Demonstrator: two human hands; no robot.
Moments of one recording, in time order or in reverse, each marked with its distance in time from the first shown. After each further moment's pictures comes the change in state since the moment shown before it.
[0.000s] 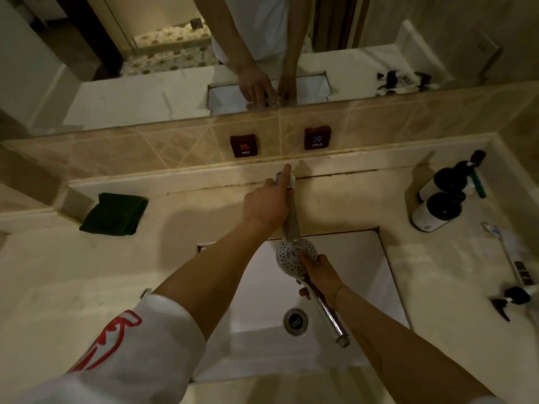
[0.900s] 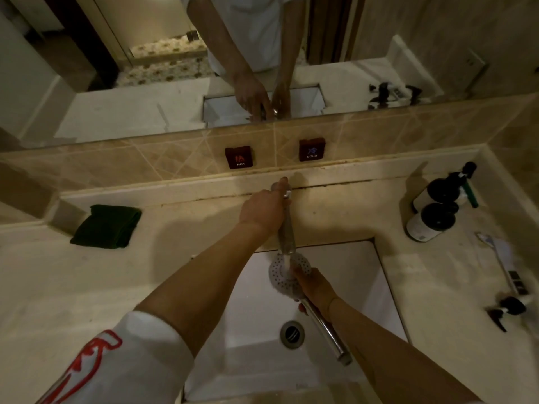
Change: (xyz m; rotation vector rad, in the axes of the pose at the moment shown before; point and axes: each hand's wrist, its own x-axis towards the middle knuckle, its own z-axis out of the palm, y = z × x) left_hand 0.007 0.006 -0.017 -0.045 -0.100 0.018; right_hand 0.014 0.003 0.004 -0.137 -0.008 -0.016
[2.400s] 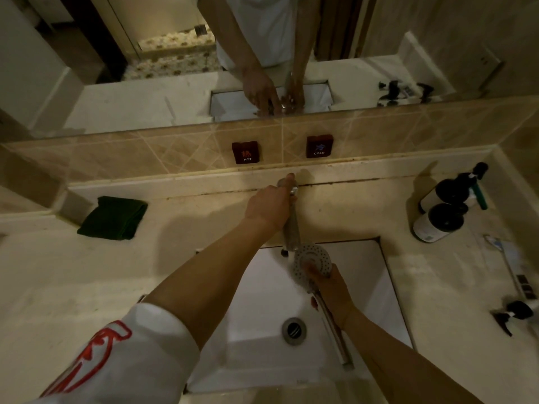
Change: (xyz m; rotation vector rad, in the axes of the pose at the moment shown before) left_hand 0.001 0.000 0.000 -0.008 -0.001 -0.028; right_hand -0.016 0.015 -0.015 0.275 0.126 -0.100
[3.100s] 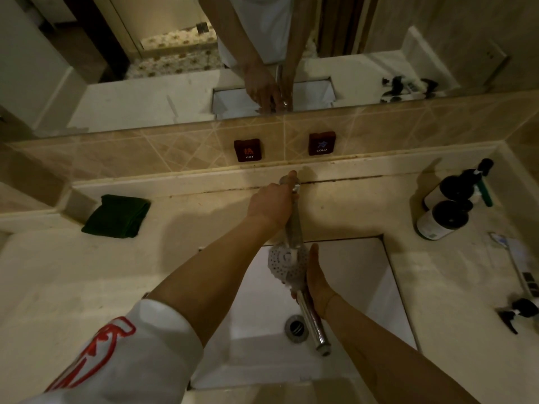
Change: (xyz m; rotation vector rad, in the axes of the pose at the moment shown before) left_hand -0.001 0.001 -0.001 0.010 -0.017 0.002; right_hand 0.009 -0.015 0.047 0.201 -0.131 0.234
